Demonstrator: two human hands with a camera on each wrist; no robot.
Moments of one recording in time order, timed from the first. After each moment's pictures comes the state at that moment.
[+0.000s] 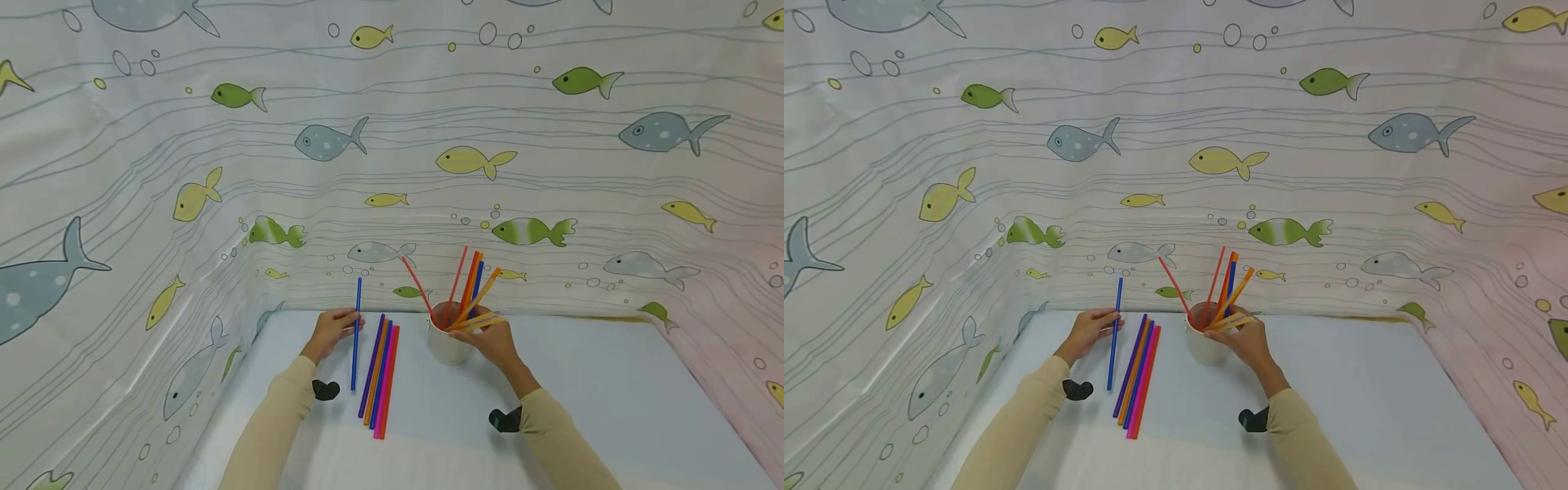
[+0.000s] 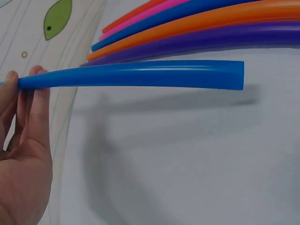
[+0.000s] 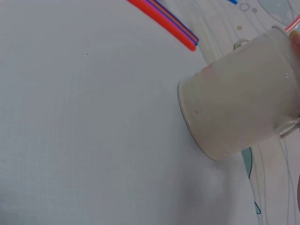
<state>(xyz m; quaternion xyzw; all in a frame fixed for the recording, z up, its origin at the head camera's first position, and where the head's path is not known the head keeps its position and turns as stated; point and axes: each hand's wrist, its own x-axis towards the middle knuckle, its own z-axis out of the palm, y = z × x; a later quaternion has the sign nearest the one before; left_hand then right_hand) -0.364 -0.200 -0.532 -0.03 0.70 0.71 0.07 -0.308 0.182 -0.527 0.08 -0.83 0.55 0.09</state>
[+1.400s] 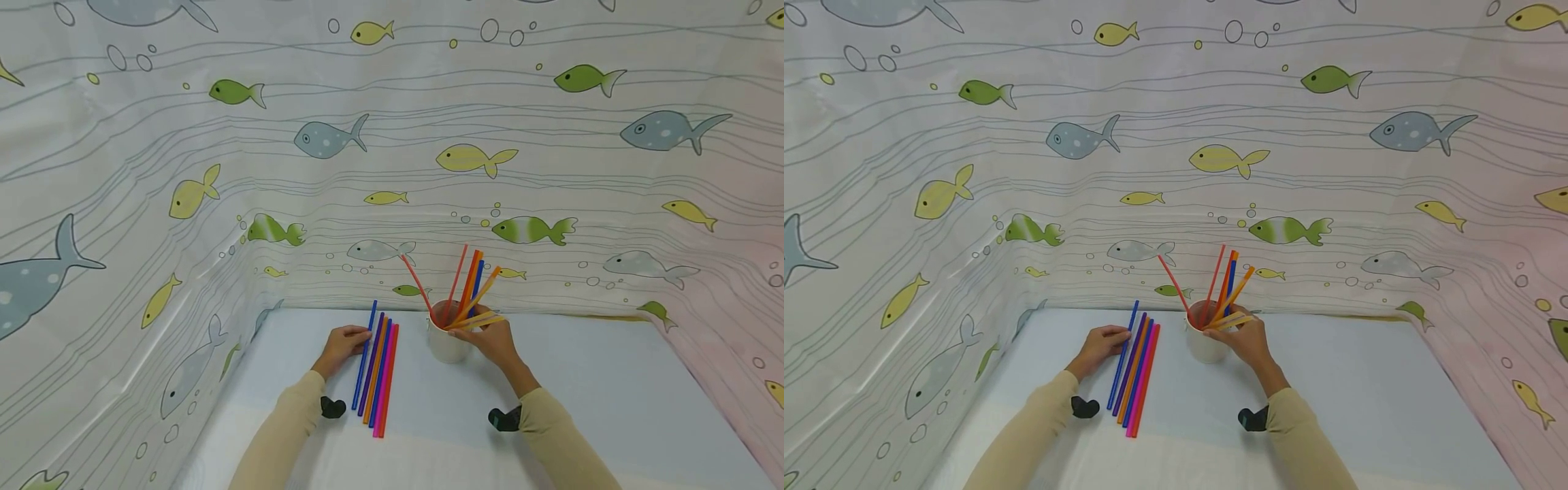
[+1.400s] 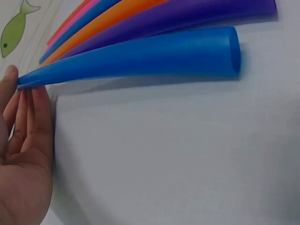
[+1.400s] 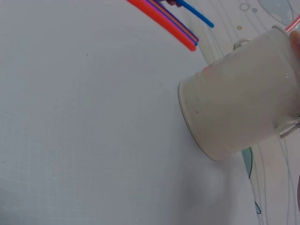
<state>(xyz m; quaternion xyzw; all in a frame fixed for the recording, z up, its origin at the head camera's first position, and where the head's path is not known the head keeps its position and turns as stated) -0.346 -0.184 -0.574 -0.02 0.74 0.66 0.08 -0.309 0.180 -0.525 0.05 -0.83 0.55 0.08</state>
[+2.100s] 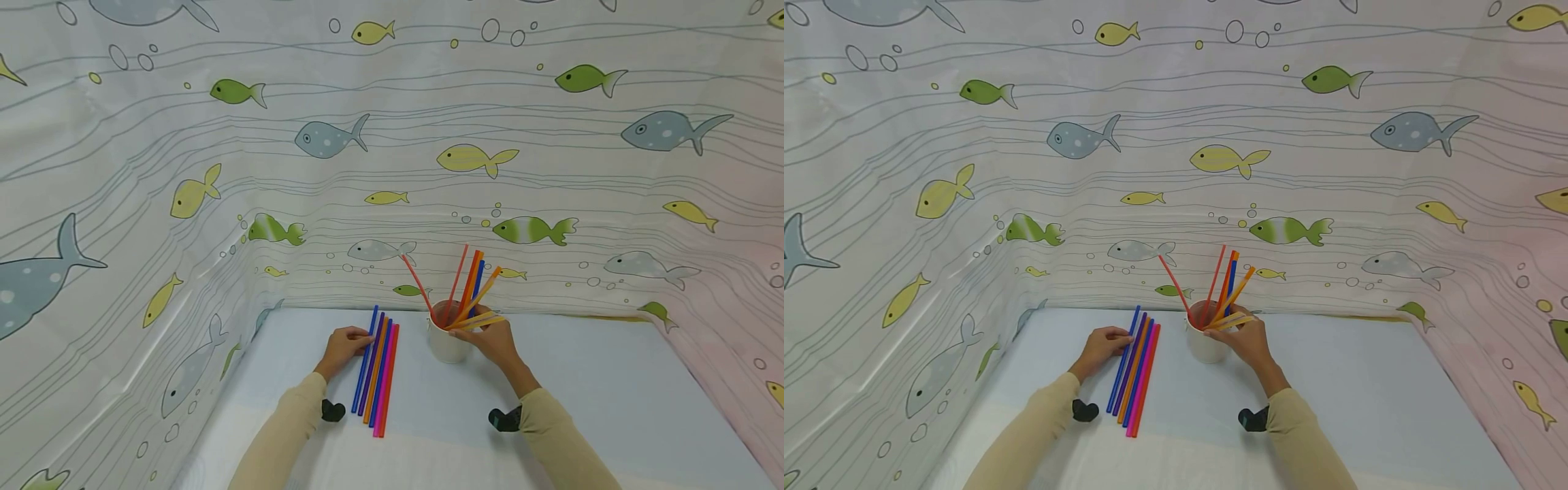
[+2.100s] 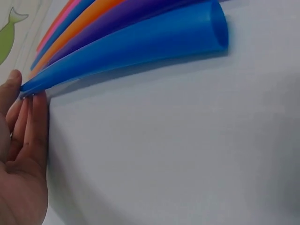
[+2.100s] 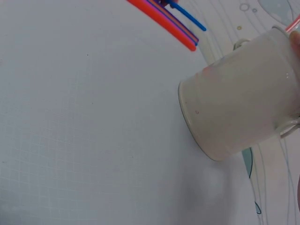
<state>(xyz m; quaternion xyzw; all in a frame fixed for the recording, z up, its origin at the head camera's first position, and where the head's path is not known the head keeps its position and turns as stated) -0.342 -0.181 -0.576 0.00 0.82 0.57 0.03 -0.308 0.181 -0.526 0.07 -0.83 0.55 0.09</state>
